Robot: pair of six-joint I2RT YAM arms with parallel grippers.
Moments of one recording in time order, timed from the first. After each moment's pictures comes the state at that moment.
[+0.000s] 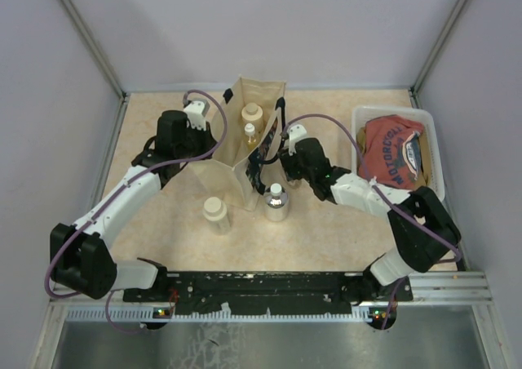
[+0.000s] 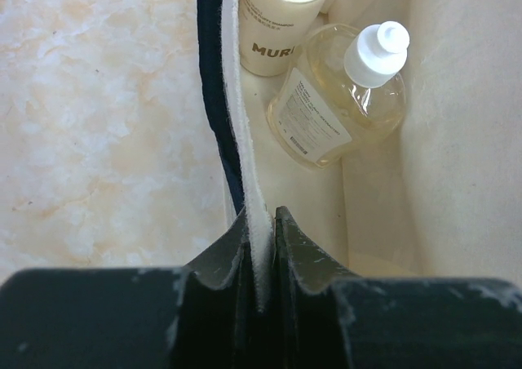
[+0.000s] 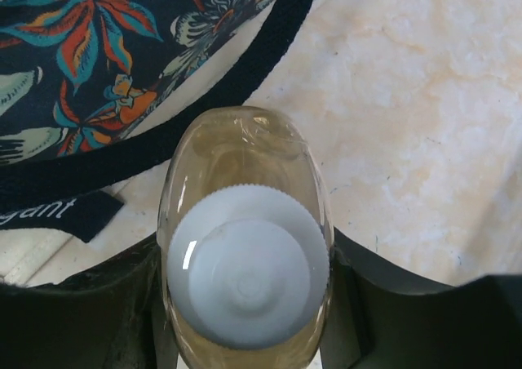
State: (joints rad) left arm -0.37 1.32 1.03 -0.20 0.10 -0.13; right arm 0.63 1.50 0.85 0.09 0.18 0.01
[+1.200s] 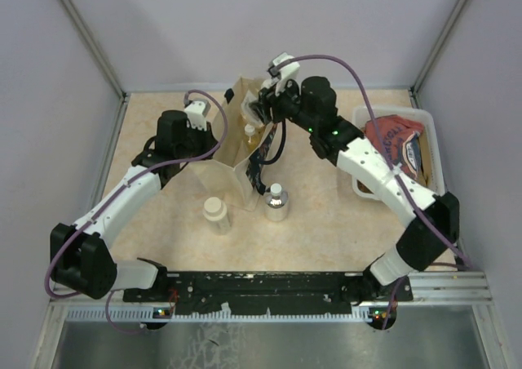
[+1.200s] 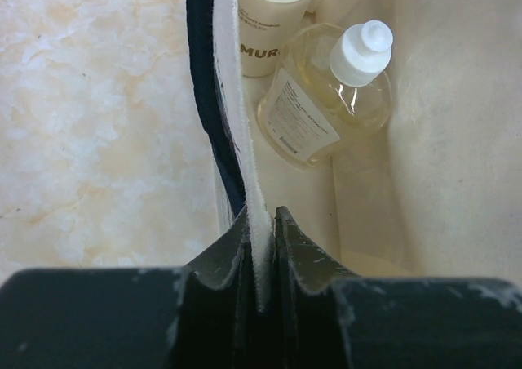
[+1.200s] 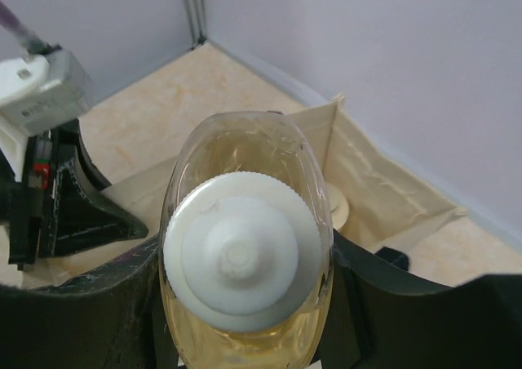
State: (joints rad) left arm -0.37 1.32 1.03 -0.20 0.14 -0.13; right arm 0.63 1.48 1.46 -0.02 -0.13 -0.05
